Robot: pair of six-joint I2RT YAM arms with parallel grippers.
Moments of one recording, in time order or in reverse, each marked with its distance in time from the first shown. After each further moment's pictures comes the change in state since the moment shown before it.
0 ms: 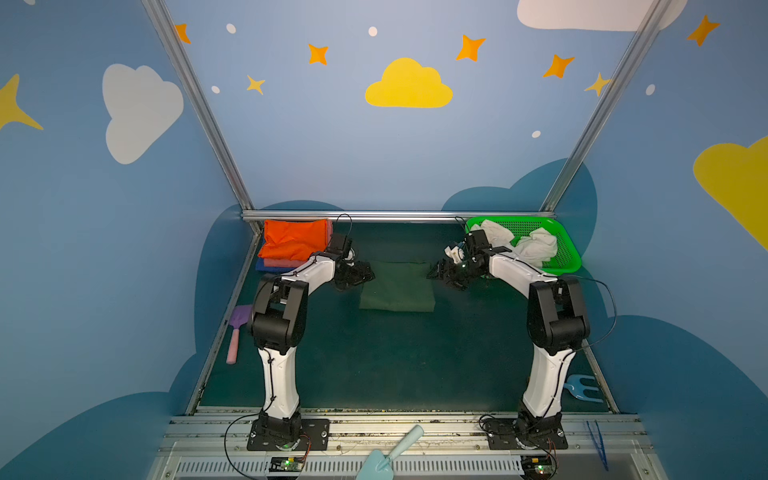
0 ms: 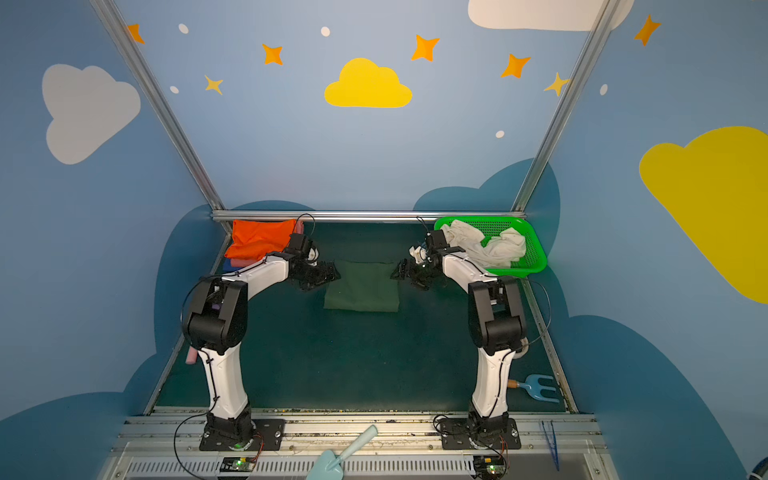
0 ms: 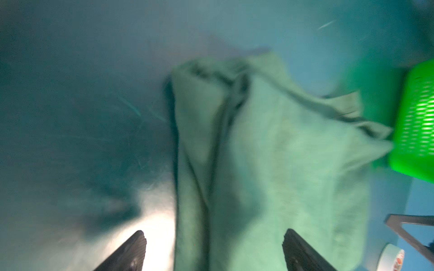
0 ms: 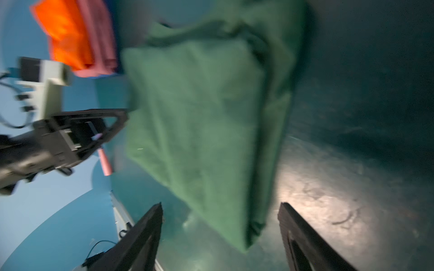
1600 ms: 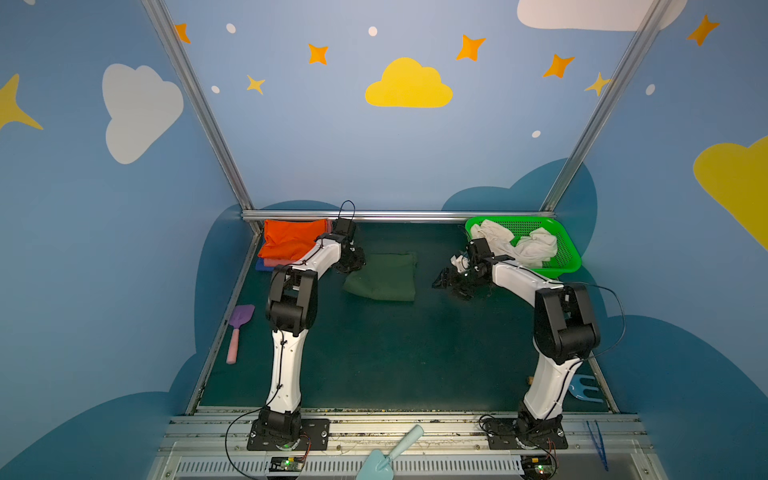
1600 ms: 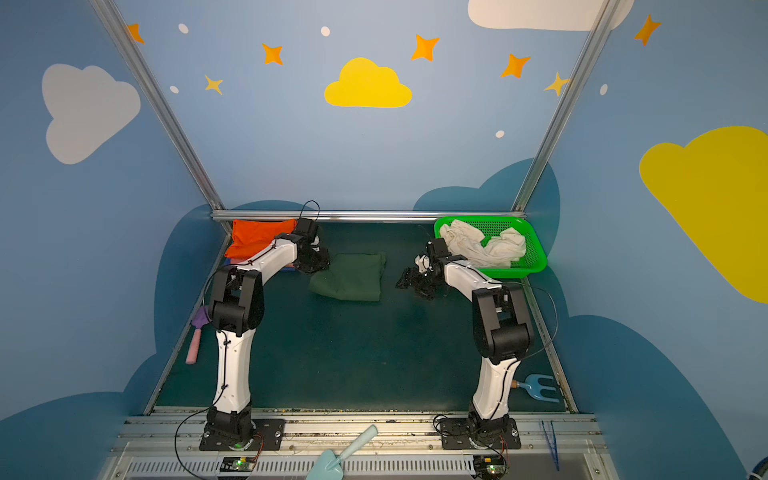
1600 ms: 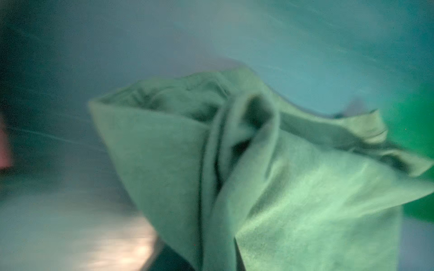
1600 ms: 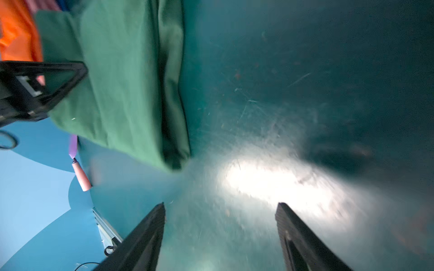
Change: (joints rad) left arm 0.031 0.233 0.441 -0.248 -0.188 0.064; right arm 0.001 -0.174 -0.154 0.027 0.109 0.062
